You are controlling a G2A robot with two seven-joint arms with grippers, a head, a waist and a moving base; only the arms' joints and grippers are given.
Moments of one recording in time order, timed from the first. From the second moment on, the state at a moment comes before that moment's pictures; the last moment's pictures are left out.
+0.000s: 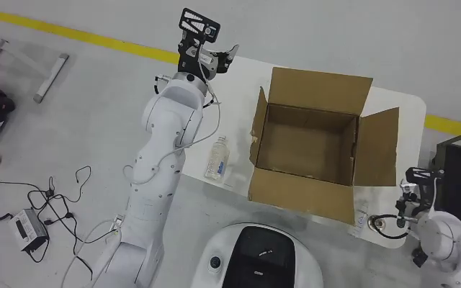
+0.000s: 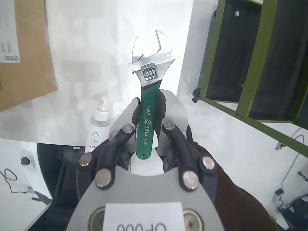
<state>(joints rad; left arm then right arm) 0.85 -1.48 -1.34 -1.73 1.68 -0.10 -0.53 -1.58 -1.29 1.89 -1.89 -1.37 -0.06 1.14</state>
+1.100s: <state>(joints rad) 0.85 -1.48 -1.34 -1.73 1.68 -0.10 -0.53 -1.62 -1.26 1.87 -1.75 -1.45 -0.12 1.13</state>
